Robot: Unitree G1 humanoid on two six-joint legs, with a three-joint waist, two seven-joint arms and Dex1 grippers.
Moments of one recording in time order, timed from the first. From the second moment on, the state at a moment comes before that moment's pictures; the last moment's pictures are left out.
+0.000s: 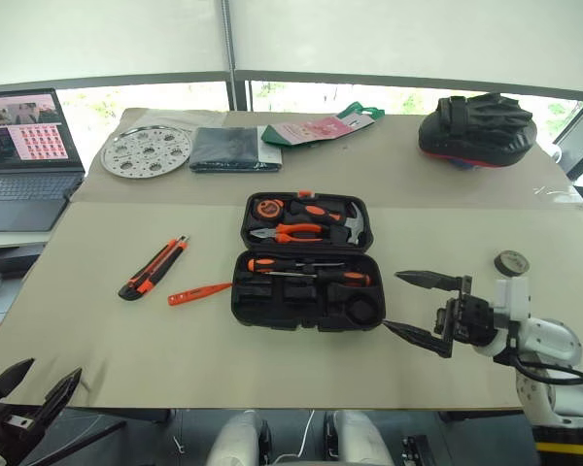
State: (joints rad) left arm 0.68 0.54 0.80 -0.19 -0.63 0.15 -0.91; right arm 0.02 -0.57 -0.23 -0.15 0.57 -0.06 1.29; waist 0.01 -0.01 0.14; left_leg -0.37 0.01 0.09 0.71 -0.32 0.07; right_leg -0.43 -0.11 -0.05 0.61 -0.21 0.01
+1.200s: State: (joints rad) left arm -0.23 0.93 -0.03 0.08 -0.32 0.37 -1.18; right arm 0.03 -0.62 -0.19 -0.39 0.61 0.08 1.08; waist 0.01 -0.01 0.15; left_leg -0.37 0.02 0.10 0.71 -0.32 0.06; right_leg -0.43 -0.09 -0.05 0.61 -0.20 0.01
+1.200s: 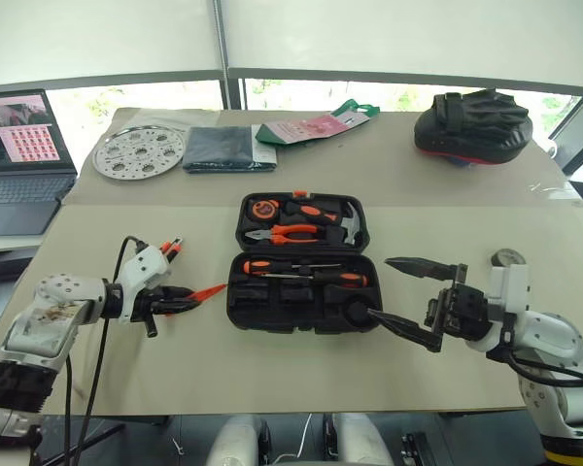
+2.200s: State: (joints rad) left arm -0.76 0.74 -0.44 -0.01 -0.18 0.63 -1.22; right arm 0.17 -0.72 -0.30 -0.41 0.63 0.14 1.08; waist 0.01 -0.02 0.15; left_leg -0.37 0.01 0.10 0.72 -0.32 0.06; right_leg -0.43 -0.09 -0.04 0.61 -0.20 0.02
